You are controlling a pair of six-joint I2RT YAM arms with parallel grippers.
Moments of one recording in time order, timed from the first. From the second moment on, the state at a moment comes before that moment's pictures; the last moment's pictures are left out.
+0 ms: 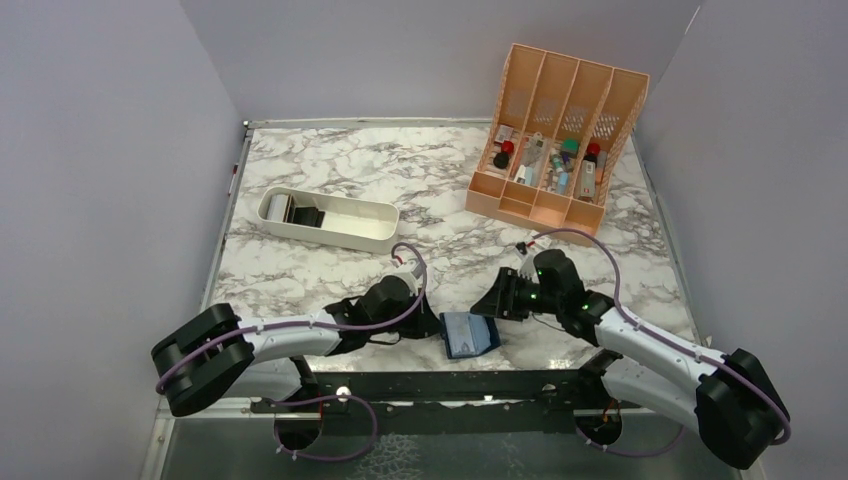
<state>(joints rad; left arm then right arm) -1.00 1.24 0.35 0.27 0.12 -0.89 0.61 0.96 0.35 -0.03 -0.42 0.81</state>
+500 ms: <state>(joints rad) -1.00 1.21 0.37 0.35 0.19 -0.86 0.61 1.03 0.34 0.03 -0.48 0.82</state>
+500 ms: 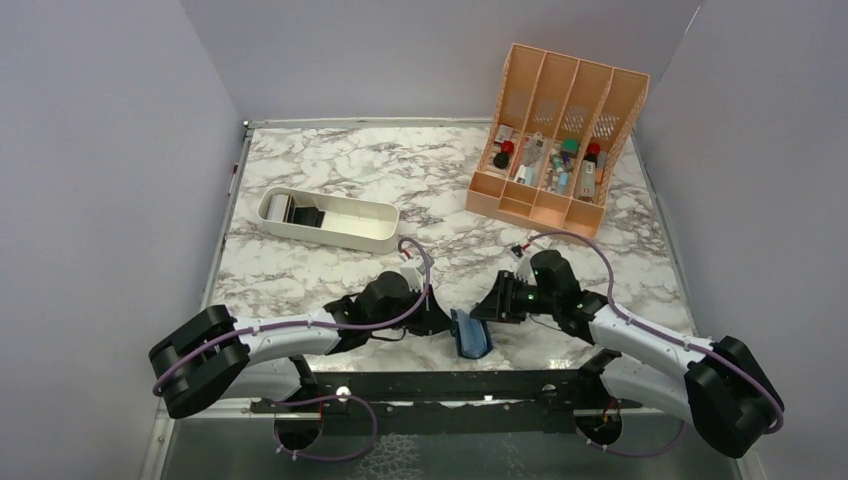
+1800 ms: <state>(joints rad) -1.00 1.22 0.31 0.68 0.34 -0.80 0.61 1.11 0.19 0.29 -0.52 0.95</state>
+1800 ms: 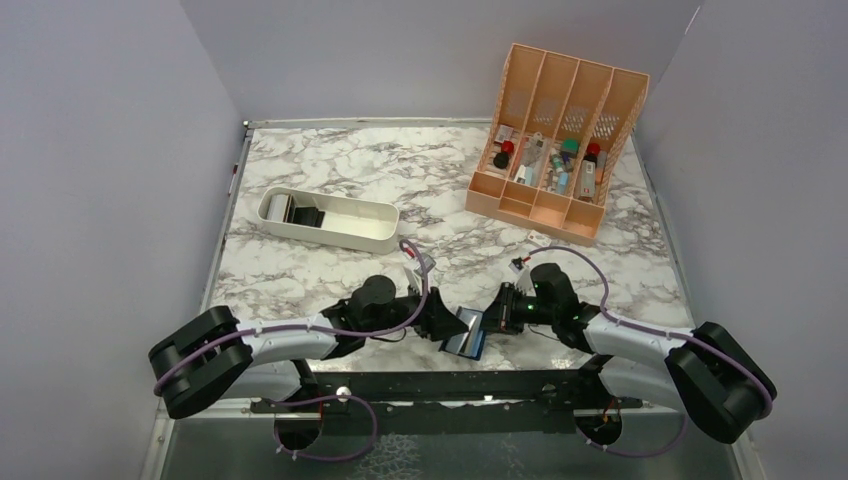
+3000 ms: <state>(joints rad) -1.04 0.99 0.49 -0.09 -0.06 -0.72 0.61 1.15 0.19 0.30 -0.52 0.95</state>
